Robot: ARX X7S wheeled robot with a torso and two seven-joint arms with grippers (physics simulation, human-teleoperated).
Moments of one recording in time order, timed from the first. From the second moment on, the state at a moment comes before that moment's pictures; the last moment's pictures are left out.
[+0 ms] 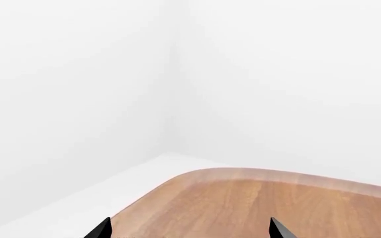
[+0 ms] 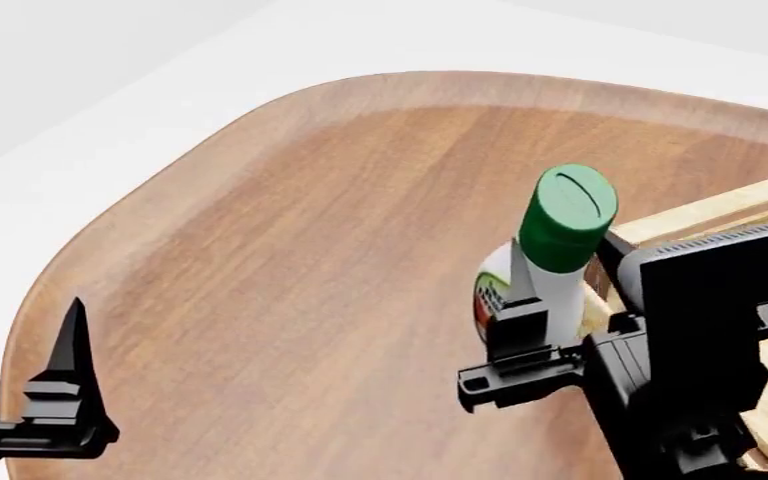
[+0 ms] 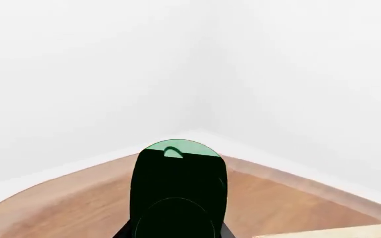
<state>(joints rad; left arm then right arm) -0.16 -0.33 0.09 0.54 -0.43 -0.42 -0.28 0.49 0.50 -0.01 -0.58 0.65 0.91 0.11</state>
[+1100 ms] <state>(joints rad) -0.16 -0.35 0.11 0.53 -0.44 -0.41 -0.29 0.69 0.59 0.03 0.00 0.36 0.72 0.26</state>
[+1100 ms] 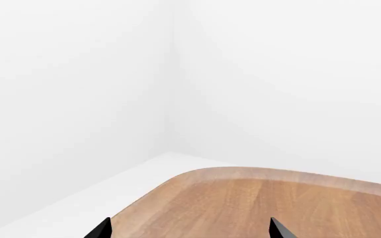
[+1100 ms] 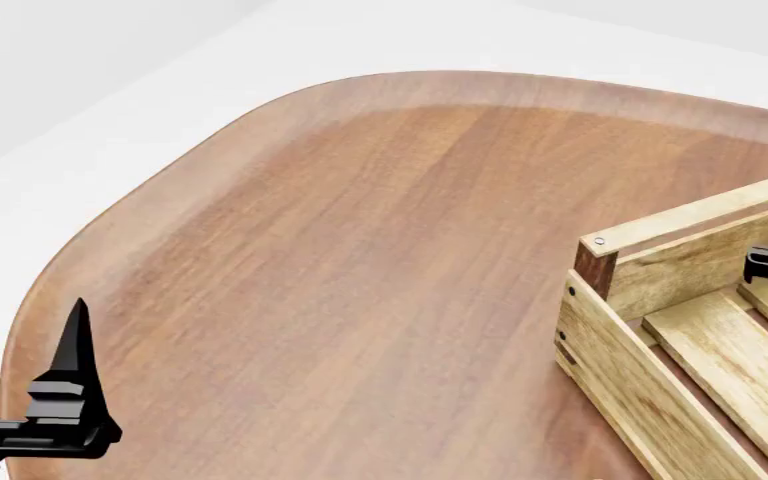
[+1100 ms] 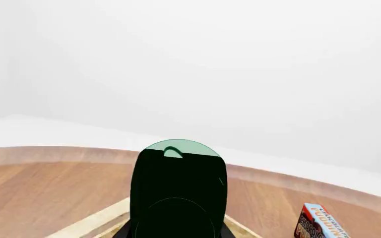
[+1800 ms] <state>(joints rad) -0.16 -0.36 0.12 0.52 -0.43 -0.40 -0.30 0.83 0.51 -0.02 0.80 0.21 0.22 0.23</state>
